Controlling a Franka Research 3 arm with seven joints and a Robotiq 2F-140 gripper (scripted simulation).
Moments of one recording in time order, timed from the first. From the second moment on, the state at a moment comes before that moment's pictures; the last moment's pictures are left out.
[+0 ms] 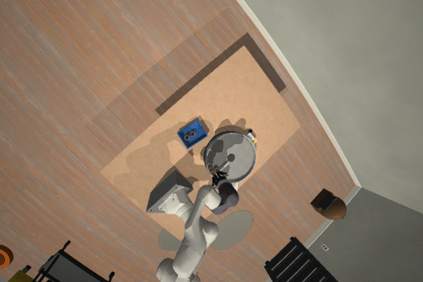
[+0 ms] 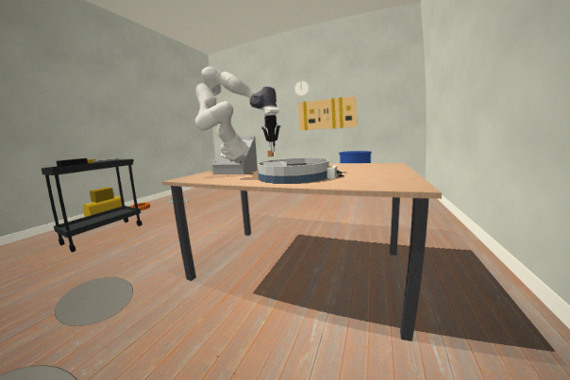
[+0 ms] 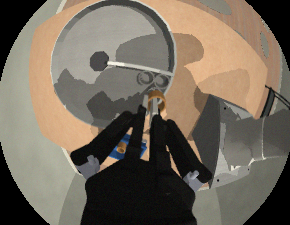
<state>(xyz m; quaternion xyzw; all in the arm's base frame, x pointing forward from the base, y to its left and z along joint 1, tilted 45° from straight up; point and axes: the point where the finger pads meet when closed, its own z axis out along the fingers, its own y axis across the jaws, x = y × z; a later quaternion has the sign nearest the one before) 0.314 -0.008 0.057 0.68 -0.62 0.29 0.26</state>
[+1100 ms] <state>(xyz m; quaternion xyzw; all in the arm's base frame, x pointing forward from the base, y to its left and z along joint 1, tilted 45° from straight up) 0.372 0.103 -0.044 0.70 -0.60 0.28 0.26</state>
